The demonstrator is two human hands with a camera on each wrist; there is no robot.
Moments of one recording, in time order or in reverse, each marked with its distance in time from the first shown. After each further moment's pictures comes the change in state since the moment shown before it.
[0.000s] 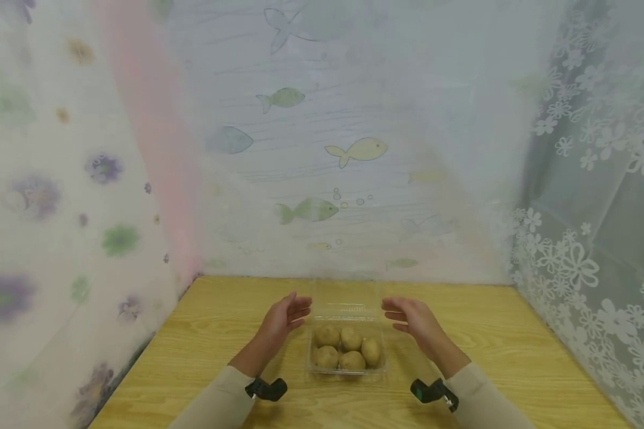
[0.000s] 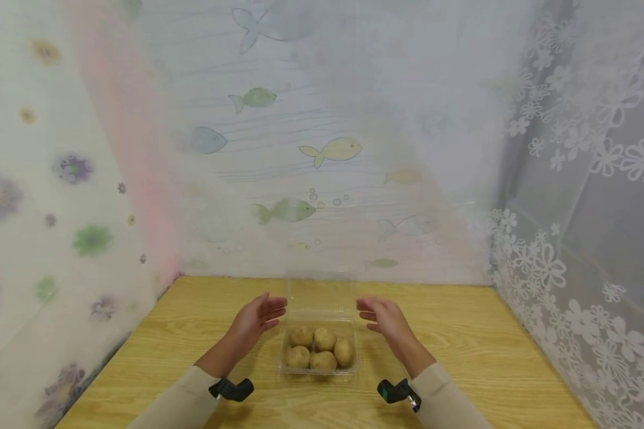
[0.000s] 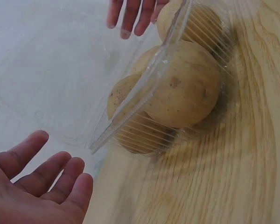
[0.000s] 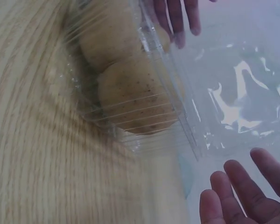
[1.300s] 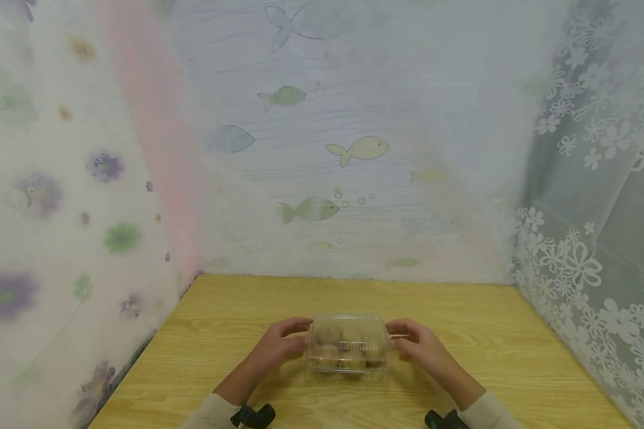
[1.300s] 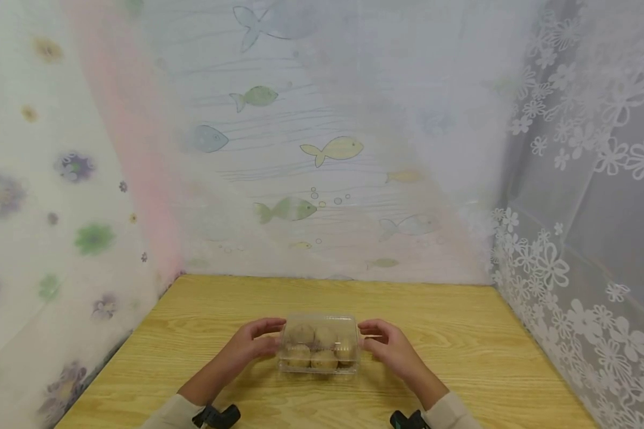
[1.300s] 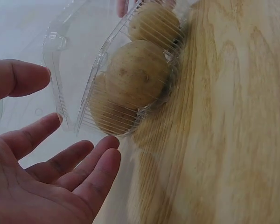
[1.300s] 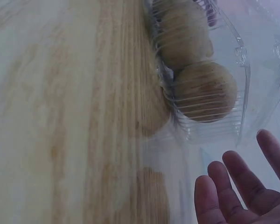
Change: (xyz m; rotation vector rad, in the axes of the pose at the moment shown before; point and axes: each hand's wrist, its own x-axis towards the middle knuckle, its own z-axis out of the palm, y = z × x) left_hand -0.039 -0.017 -0.008 0.244 -0.145 -0.024; right_hand -0.040 0.022 0.000 -0.135 -0.126 -0.043
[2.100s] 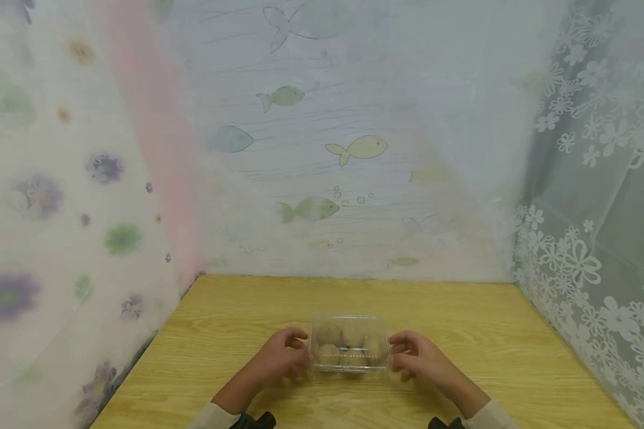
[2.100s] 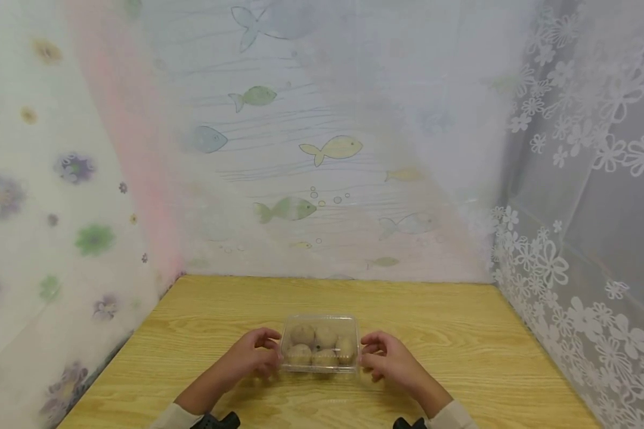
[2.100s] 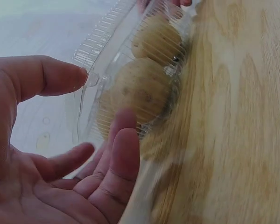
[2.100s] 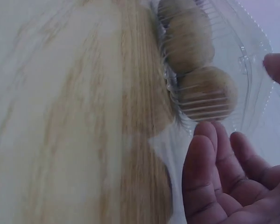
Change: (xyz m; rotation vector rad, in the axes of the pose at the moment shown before) left_hand -0.014 0.005 0.009 0.029 -0.039 -0.120; right_hand -0.013 0.007 0.003 0.077 -0.128 0.056
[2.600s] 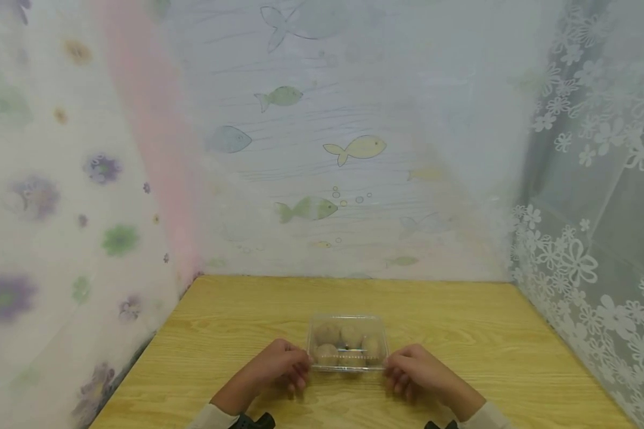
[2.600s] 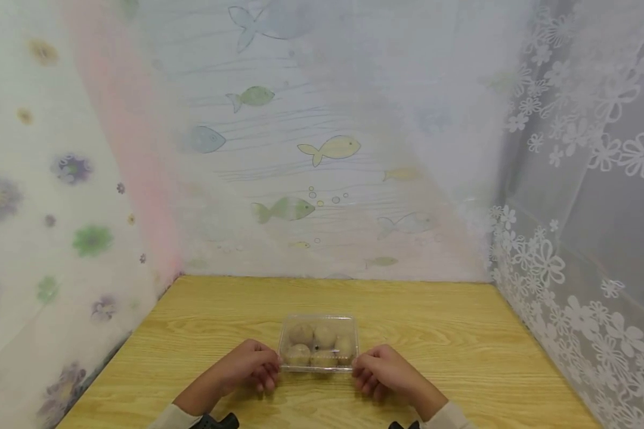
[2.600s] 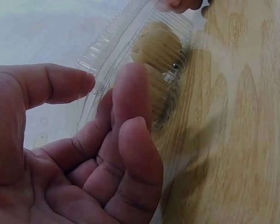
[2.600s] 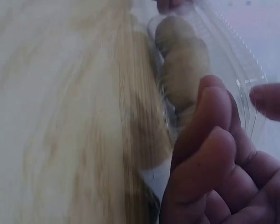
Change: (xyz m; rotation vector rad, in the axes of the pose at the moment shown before) left_hand -0.003 -0.001 0.007 -0.038 -0.085 -0.082; right_hand -0.005 -0.003 0.013 -0.003 -0.087 0.114
